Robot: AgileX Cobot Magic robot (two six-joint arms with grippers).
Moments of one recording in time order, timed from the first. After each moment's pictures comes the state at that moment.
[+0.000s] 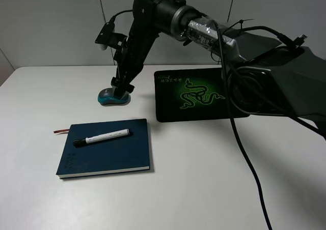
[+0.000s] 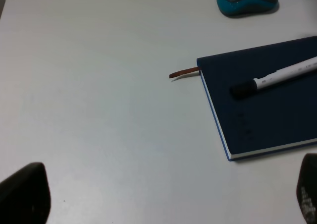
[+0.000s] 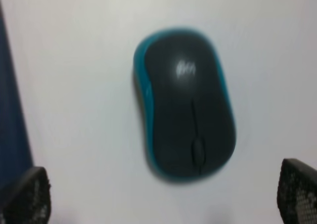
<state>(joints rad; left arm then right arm) -0.02 -0.01 -0.48 -0.01 1.06 0.08 0.69 2.60 -2.49 0.27 1.09 -0.83</state>
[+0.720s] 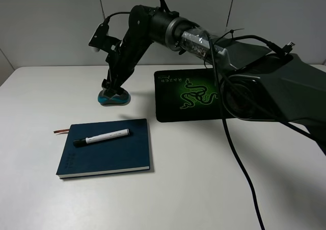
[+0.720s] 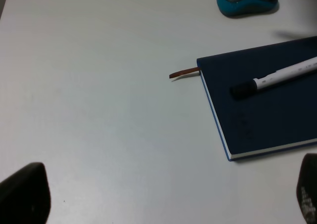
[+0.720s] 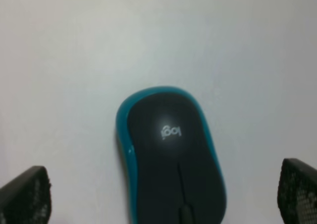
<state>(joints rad) -0.02 -0.01 -0.48 -0.01 1.06 0.08 0.71 2.64 -2.49 0.33 0.94 -0.86</state>
